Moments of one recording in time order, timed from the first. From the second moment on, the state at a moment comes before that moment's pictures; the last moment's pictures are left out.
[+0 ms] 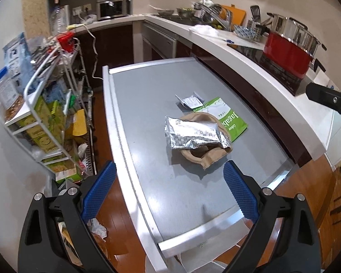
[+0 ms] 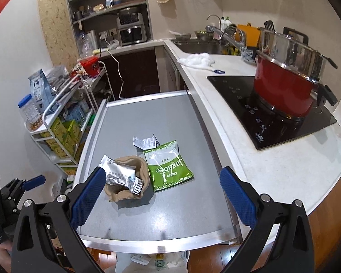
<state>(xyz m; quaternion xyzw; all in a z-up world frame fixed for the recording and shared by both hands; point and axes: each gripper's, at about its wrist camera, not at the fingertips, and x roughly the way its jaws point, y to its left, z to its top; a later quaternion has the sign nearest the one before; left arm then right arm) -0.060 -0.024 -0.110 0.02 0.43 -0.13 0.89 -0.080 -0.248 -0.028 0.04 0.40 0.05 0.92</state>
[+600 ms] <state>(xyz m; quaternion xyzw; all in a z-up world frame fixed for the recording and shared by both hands) 0.011 -0.091 -0.142 0.29 0.38 -0.36 0.80 -0.051 -0.248 -0.079 0.06 0.47 0.01 0.88</state>
